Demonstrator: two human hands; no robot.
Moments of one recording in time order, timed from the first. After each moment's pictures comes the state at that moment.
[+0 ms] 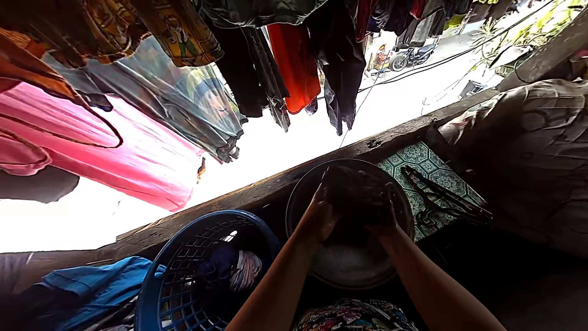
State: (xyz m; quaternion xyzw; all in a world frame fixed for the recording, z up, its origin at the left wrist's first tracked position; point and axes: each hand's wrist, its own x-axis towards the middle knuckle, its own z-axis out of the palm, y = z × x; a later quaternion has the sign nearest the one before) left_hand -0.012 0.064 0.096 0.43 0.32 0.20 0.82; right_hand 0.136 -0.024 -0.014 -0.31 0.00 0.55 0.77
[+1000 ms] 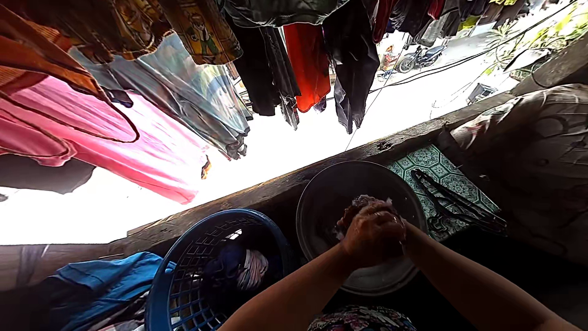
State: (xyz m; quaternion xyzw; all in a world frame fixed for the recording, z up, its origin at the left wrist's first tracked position) left_hand 0.009 0.040 0.032 0.87 -0.04 0.38 0.32; right_hand 0.136 -0.019 0.044 -0.56 -0.40 0.56 0.45
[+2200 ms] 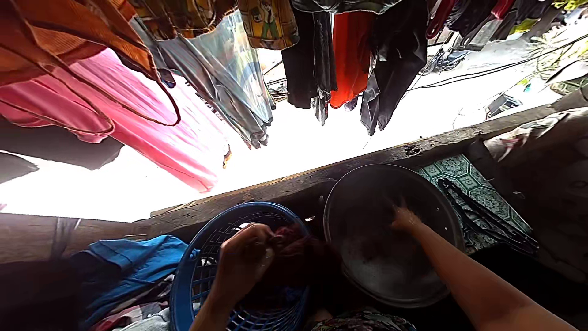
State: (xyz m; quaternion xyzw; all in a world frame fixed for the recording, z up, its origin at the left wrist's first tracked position) left_hand -0.253 0.154 0.066 0.80 0.33 0.34 0.37; right_hand 0.171 0.023 -0.069 -0.85 -0.39 0.36 0.01
